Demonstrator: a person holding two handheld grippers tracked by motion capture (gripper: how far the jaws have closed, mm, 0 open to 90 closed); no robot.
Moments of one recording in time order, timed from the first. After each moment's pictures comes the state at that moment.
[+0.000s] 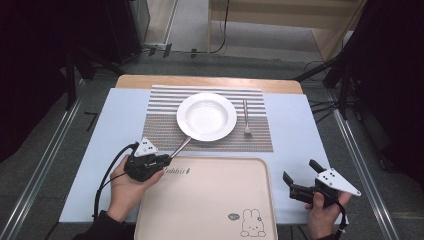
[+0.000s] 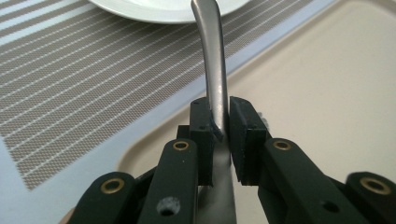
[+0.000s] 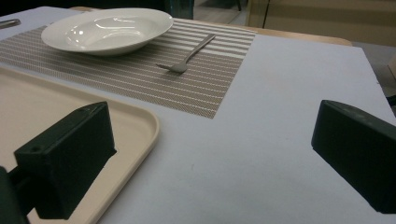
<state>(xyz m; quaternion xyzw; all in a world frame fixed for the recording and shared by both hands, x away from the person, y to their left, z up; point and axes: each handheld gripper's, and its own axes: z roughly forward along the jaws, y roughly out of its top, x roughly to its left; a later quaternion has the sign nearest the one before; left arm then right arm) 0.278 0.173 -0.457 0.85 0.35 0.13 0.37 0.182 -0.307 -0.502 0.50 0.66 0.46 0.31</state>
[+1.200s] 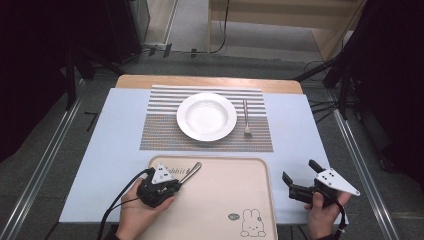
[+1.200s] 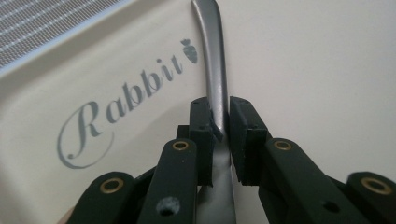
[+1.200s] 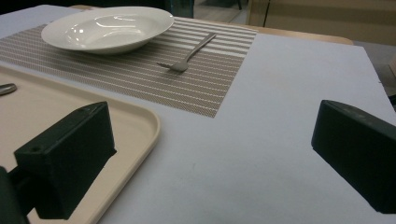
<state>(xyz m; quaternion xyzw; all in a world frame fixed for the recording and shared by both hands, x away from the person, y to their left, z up) 0.232 0.146 -0.495 0.88 0.33 0.10 0.33 0.183 -0.306 -0.502 0.50 0.66 0.46 0.31</state>
